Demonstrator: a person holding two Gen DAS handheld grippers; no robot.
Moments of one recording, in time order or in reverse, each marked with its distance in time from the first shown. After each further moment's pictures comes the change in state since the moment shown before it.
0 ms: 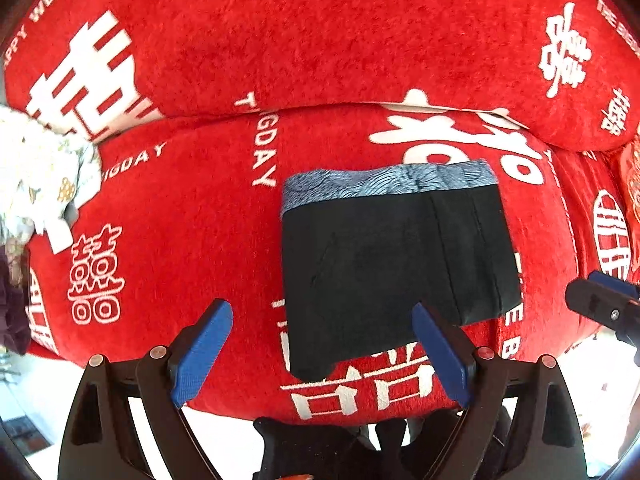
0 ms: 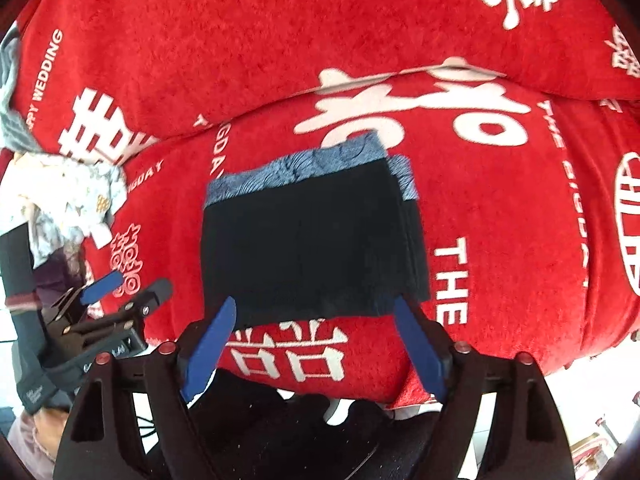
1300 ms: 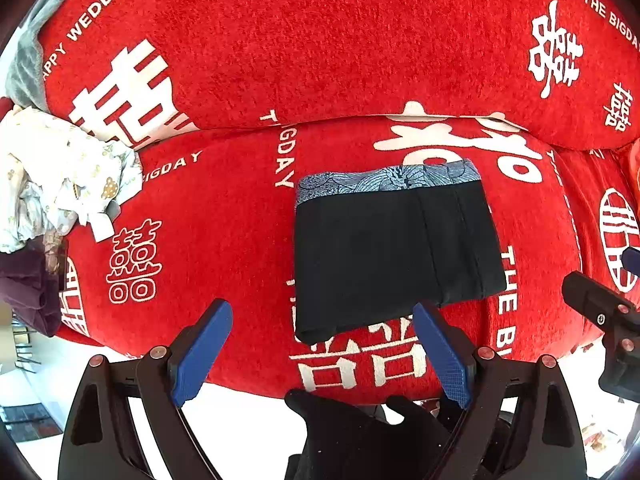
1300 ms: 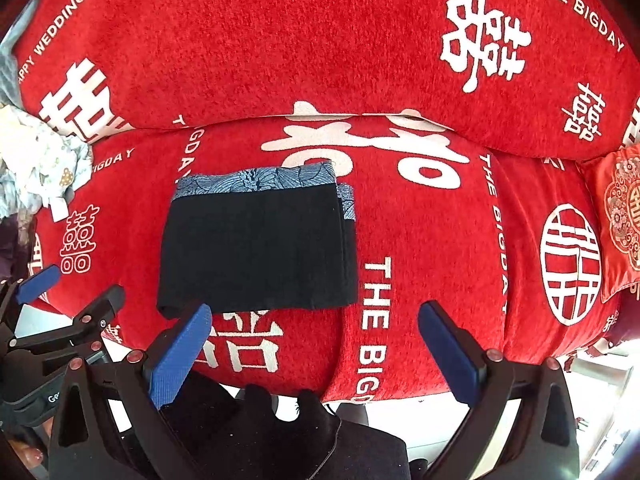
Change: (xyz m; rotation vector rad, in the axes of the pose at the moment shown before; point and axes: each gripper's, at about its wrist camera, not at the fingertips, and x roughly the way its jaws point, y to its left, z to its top) left arm -0.061 -0.032 -0.024 -0.027 -0.034 0.131; right arm -0.052 0.019 -0.020 -0.153 -0.073 -0.246
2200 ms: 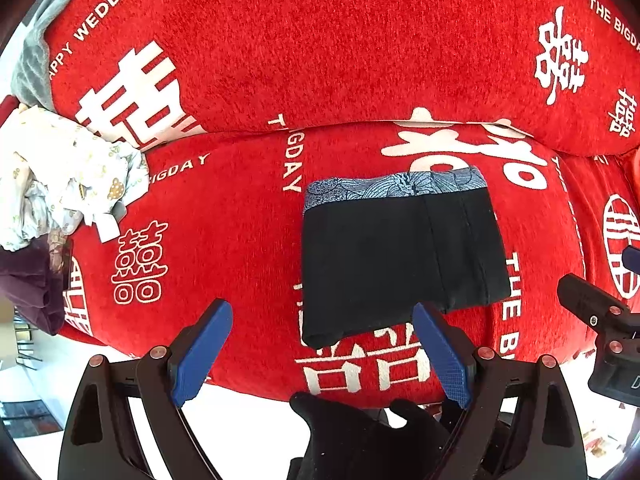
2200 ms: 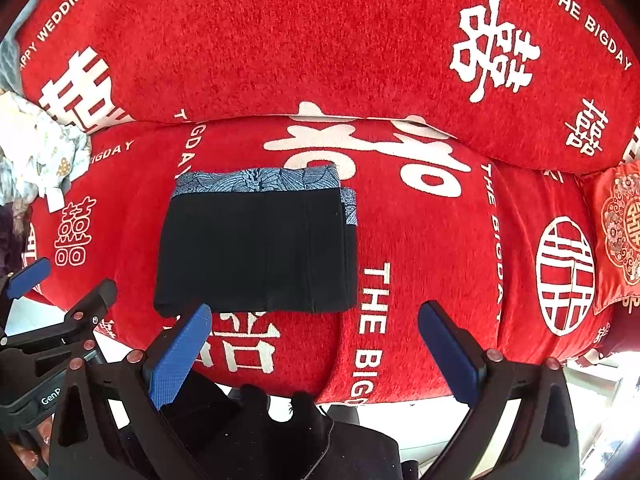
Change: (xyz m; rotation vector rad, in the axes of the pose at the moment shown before) left arm -0.002 0.005 0.003 -0.006 -0.010 0.014; right arm 0.002 0.013 0.003 -0.025 0.008 -0.026
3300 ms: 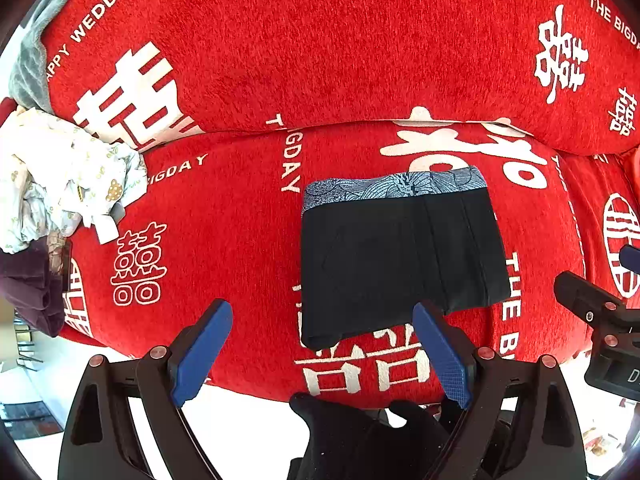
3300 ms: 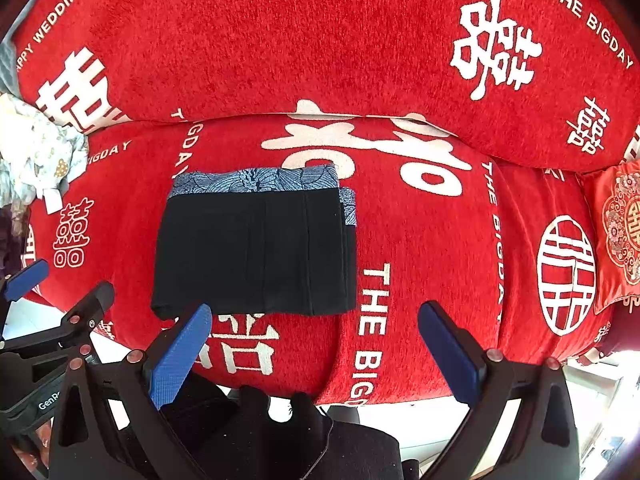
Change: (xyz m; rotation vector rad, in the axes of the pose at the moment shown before) left arm 0.000 0.000 0.001 -0.002 0.001 0.000; right arm 0.006 -0.002 0.002 0.008 0.007 -0.001
